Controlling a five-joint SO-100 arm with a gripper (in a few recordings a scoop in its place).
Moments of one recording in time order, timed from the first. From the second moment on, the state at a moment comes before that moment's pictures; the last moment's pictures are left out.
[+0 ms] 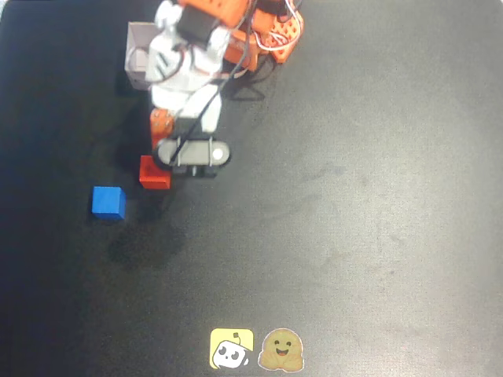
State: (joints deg) arm 27.6 130.5 144.3 44.4 56.9
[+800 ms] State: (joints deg) arm 30.2 121.7 141.4 40.0 53.2
